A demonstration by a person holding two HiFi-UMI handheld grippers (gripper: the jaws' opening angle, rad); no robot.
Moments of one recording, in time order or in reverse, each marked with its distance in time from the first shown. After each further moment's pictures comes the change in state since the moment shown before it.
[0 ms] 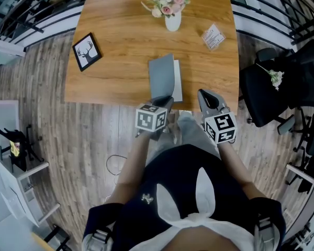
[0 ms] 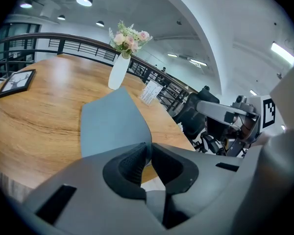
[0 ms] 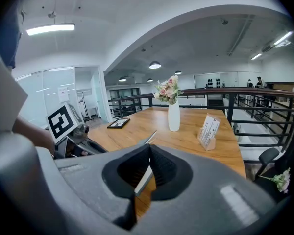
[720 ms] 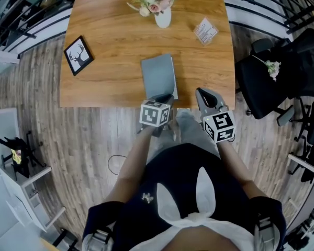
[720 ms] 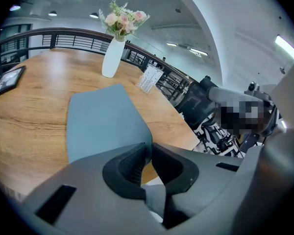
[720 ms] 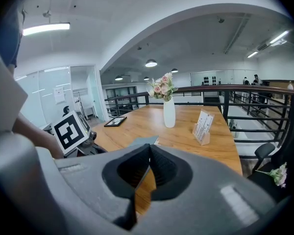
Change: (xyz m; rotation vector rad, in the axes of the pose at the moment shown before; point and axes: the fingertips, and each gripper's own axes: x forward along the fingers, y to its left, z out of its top) left arm 0.044 -0.002 -0.017 0.034 0.113 0.004; right arm -0.007 -0.015 -0.012 0.030 0.021 -0.033
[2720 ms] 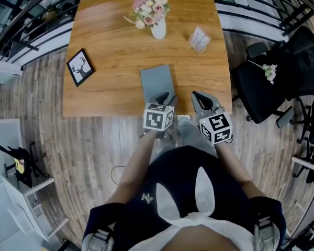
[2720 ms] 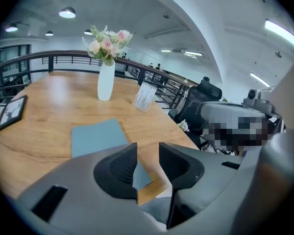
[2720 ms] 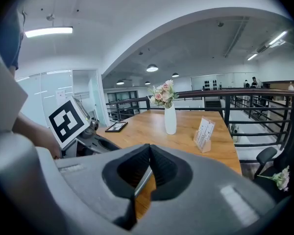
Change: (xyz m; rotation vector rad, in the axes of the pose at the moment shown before) left arm -0.016 -0.028 0.056 0.113 -0.107 0.076; right arm -0.008 0.001 0.020 -0.005 -0.055 0.011
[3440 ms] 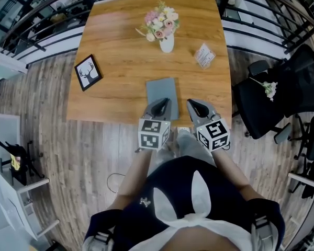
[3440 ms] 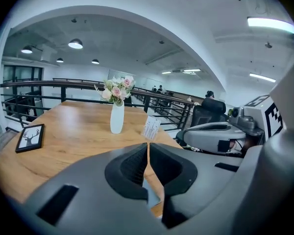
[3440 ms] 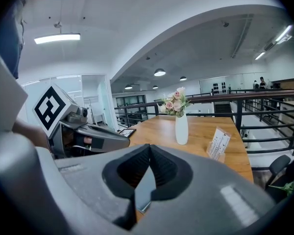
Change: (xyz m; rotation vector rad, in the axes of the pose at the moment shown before) left arm -0.080 0.001 0.068 0.083 -0.285 0.130; right arm 0.012 0.027 0.044 -0.026 -0.061 0.103
